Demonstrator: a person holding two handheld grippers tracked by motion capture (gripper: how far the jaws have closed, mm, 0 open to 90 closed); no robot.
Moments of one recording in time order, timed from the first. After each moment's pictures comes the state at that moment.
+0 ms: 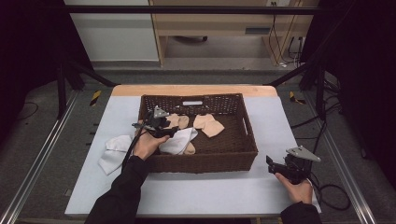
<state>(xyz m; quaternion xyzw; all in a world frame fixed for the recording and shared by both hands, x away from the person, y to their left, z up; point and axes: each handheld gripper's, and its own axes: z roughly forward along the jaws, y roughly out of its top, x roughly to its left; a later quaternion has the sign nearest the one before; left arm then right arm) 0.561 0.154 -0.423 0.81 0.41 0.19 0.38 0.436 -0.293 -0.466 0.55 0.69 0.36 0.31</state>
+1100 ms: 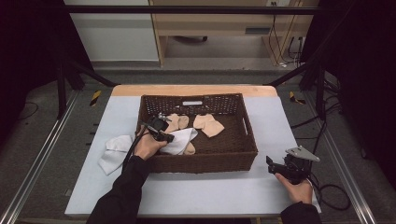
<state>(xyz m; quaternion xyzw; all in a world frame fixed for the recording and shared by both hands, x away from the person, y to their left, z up) 0.563 0.152 -0.437 0.85 0.43 0.11 0.30 0.437 -0.293 -0.467 0.55 0.69 0.35 0.31</state>
